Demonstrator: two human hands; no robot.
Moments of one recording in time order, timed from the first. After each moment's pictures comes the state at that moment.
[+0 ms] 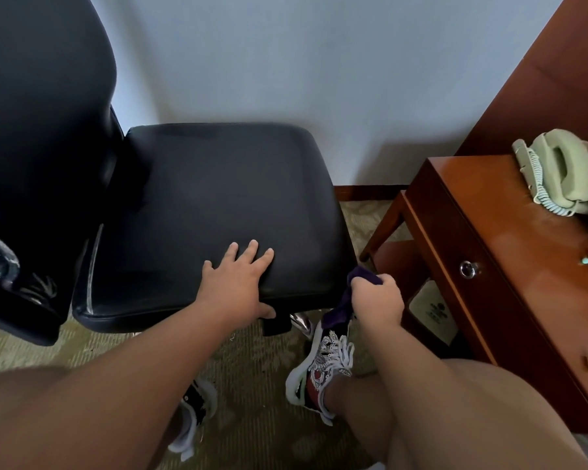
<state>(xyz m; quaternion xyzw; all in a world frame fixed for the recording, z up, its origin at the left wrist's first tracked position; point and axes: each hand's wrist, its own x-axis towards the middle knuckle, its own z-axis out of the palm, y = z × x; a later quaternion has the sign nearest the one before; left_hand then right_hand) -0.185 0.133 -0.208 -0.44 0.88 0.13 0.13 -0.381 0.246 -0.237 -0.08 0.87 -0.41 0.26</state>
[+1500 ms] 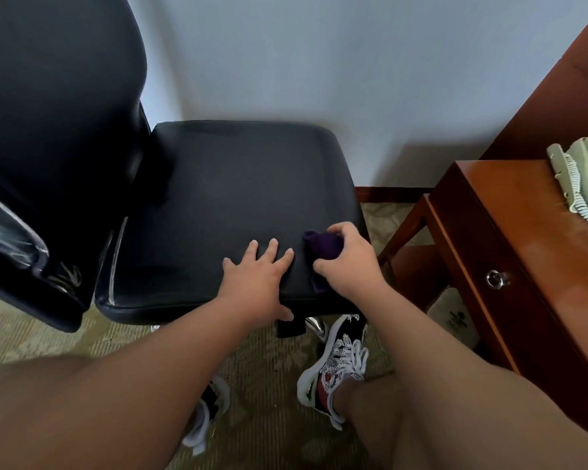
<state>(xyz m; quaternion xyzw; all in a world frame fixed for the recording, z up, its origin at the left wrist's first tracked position) -0.188 0.130 -0.204 -0.43 0.88 0.12 0.16 -0.357 0.184 -0.198 -0.42 0.80 -0.33 0.27</state>
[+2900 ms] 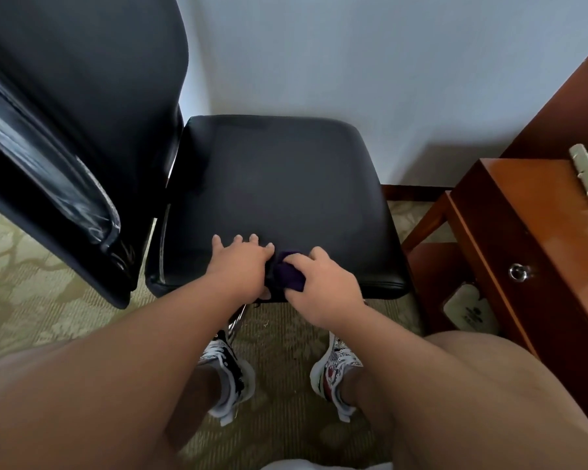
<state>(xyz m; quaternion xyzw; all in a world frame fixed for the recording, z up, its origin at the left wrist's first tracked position) -0.116 0.103 -0.195 -0.46 0.86 0.08 0.20 -0.252 0.201 -0.208 -0.63 0.75 -0.13 0.16</state>
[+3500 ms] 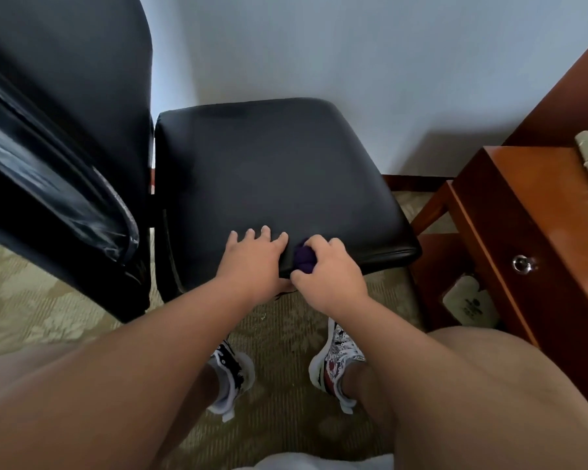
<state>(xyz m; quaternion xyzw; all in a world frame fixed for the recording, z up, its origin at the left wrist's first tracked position) -0.134 0.117 -0.207 -0.44 0.89 0.08 0.13 -0.264 0.193 -0.217 -0.52 0.80 -0.20 0.21</state>
